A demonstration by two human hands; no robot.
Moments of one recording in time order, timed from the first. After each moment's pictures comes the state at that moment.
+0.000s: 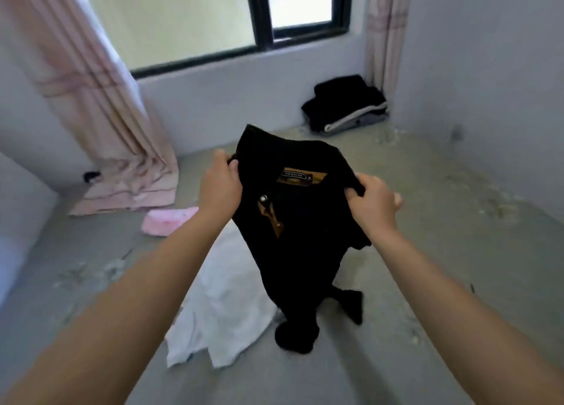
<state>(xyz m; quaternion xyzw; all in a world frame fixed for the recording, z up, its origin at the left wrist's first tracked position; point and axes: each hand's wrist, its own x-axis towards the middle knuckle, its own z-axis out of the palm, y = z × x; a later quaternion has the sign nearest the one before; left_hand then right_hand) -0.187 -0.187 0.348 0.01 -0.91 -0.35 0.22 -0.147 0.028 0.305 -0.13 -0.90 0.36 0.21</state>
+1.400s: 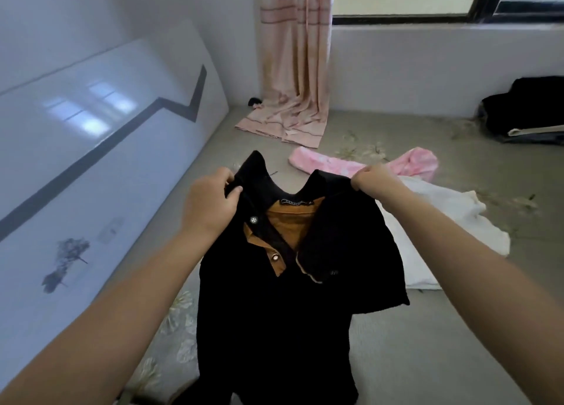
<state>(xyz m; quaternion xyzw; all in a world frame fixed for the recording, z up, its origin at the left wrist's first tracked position) 0.060 -0.525 0.305 0.20 -0.92 -0.22 0.26 -0.097 -0.317 0.305 0.09 -0.91 0.38 -0.16</state>
